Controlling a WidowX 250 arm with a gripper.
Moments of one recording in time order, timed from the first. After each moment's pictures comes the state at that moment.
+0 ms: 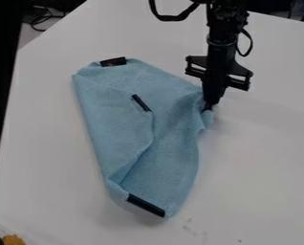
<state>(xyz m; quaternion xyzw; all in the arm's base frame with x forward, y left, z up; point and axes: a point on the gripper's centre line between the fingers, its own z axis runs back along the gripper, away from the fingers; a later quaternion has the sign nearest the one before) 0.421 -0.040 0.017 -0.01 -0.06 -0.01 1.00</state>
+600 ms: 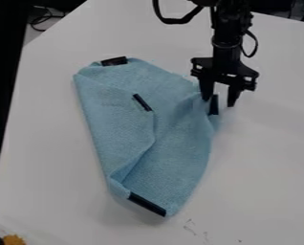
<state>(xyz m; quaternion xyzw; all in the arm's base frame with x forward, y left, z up) 0.428 -0.052 0.022 -0.02 -0.07 0.00 1.00</state>
